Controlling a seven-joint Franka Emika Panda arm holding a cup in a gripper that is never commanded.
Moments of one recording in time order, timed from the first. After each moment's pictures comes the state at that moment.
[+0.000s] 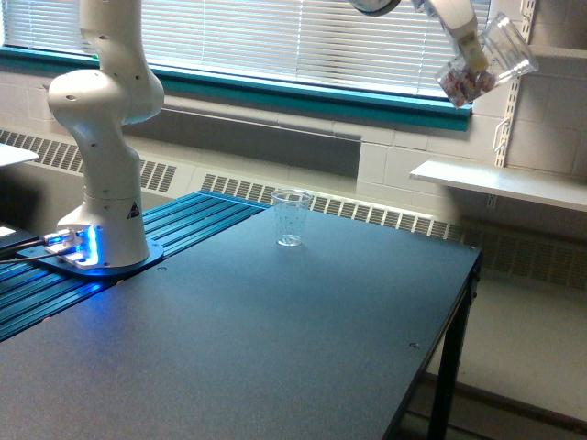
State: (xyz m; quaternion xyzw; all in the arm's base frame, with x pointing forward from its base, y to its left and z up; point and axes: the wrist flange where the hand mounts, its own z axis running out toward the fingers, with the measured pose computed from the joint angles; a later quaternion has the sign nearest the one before) arm 0.623 0.026 0.549 -0.91 0.28 -0.31 0.07
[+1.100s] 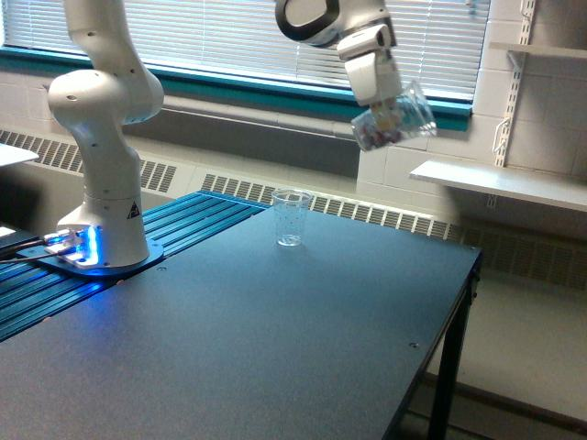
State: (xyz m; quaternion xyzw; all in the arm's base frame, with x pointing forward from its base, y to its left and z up) arm 0.483 0.112 0.455 -0.93 0.31 -0.19 0.08
